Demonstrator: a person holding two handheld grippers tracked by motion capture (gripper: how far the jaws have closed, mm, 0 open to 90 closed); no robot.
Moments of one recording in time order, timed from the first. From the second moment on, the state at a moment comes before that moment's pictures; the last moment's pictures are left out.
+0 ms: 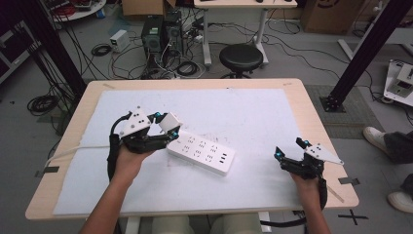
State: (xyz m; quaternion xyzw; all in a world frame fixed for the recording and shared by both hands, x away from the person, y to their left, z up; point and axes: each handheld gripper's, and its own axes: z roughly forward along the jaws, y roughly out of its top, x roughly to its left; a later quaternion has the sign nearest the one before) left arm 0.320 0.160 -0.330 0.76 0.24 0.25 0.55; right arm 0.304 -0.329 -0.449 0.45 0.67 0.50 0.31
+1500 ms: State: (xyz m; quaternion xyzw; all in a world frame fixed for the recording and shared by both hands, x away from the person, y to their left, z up) left arm 0.292 0.055 -0.339 0.86 -0.01 0.22 0.46; right arm 0.292 -0.260 -0.375 0.38 0.74 0.56 -0.02
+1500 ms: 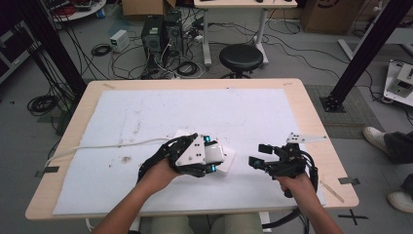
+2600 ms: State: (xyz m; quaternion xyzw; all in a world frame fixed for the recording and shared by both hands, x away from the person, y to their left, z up) left arm 0.291 0.031 -0.342 0.86 -0.08 0.24 0.44; right arm 0.312 -0.227 -0.370 0.39 0.72 0.54 -0.19
